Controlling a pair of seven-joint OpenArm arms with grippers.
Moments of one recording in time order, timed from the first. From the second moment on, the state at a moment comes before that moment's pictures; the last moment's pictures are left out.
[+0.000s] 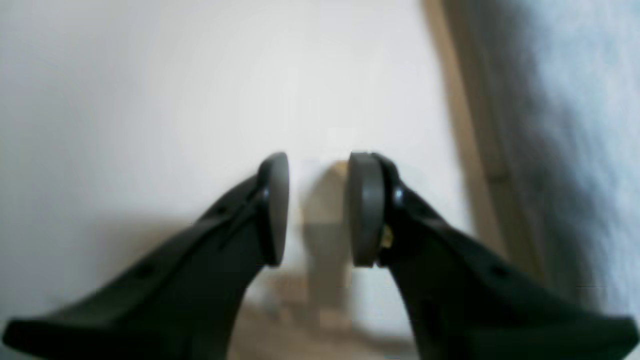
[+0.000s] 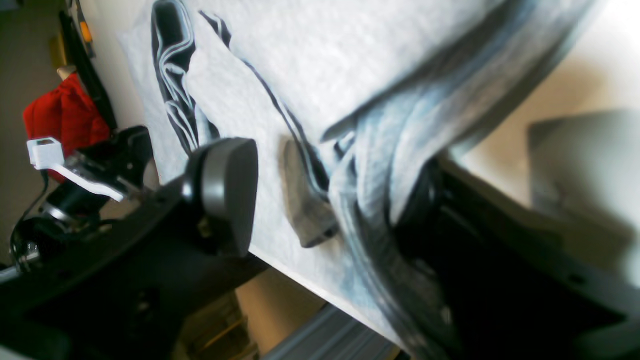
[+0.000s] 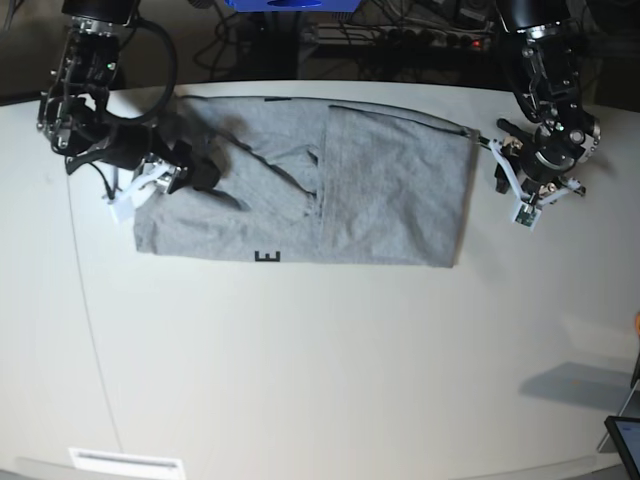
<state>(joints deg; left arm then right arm) 12.1 -16.7 -23.7 95.2 -0.2 -39.8 46.3 -12.4 3.8 19.5 96.2 55.1 5.6 -75.2</state>
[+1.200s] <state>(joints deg) 10.4 -10.9 -12.6 92.3 -1.9 -38.2 37.2 -8.4 5.2 19.4 94.6 54.5 -6.7 -75.4</state>
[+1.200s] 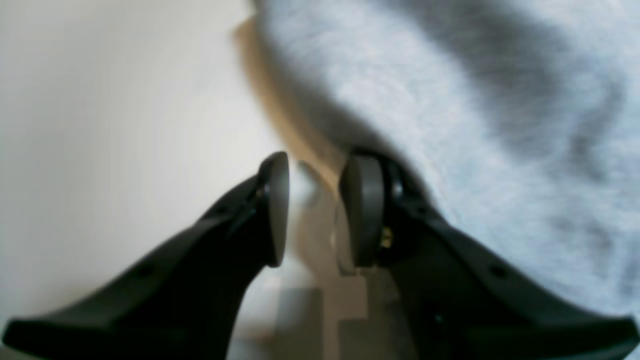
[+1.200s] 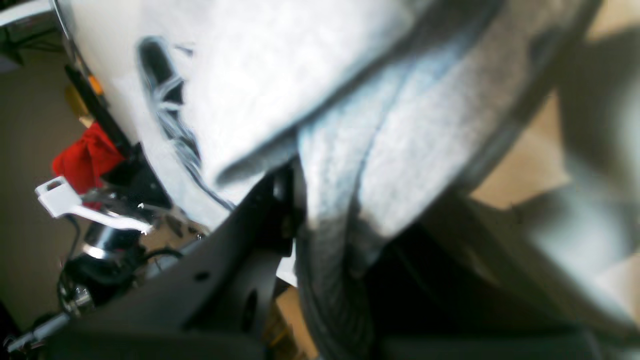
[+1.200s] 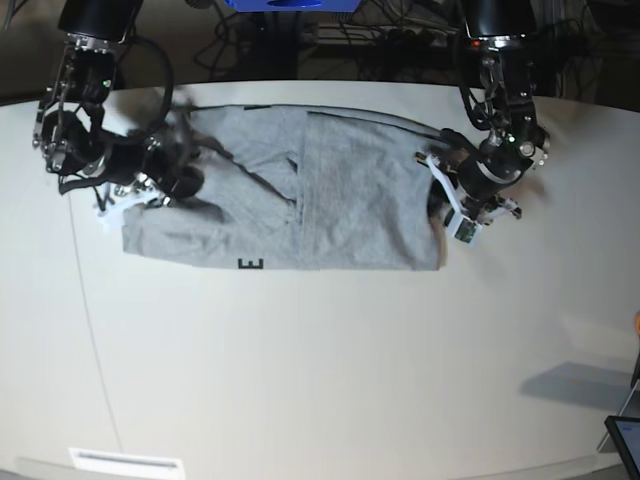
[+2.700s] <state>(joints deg) 8.0 -9.0 -9.1 92.0 -3.0 -39.8 40.5 -8.7 -4.0 -14.7 107.2 -32.5 -7.4 -65.4</state>
